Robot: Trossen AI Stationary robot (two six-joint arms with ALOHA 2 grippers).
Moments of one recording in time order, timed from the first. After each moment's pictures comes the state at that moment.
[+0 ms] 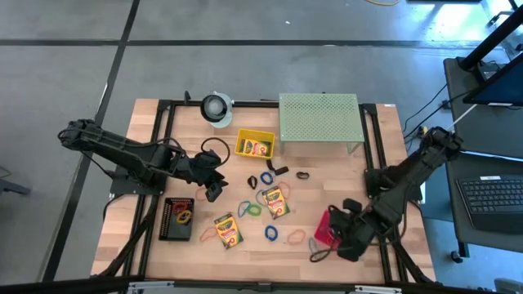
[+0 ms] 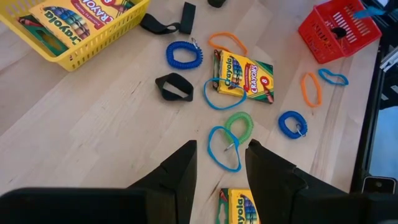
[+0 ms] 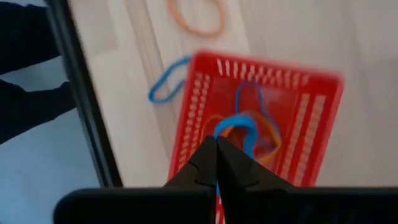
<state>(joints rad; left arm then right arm) -0.29 1.11 0.89 -0.59 -0.21 -0.80 0.86 1.41 1.03 -0.88 0.12 1.13</state>
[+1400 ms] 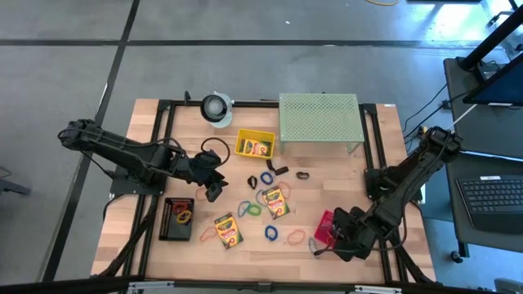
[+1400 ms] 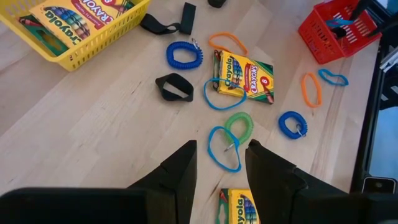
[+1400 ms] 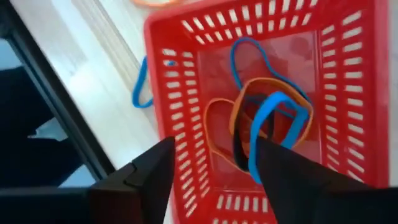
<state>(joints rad) -0.29 1.11 0.89 -0.59 -0.22 -0.80 0.92 1.41 0.84 -0.66 0.14 1.52</state>
